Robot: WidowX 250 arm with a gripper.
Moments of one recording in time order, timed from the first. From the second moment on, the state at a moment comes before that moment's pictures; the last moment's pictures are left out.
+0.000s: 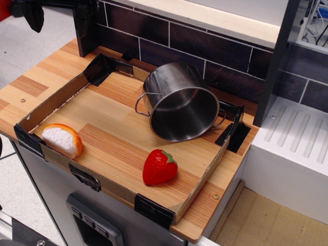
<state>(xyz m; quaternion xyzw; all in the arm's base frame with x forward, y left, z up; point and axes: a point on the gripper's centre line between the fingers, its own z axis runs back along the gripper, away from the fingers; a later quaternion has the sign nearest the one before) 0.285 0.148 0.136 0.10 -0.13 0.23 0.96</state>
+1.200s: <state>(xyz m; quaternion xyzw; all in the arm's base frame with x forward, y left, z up) 0.265 0.031 0.182 0.05 -0.14 -0.13 0.98</state>
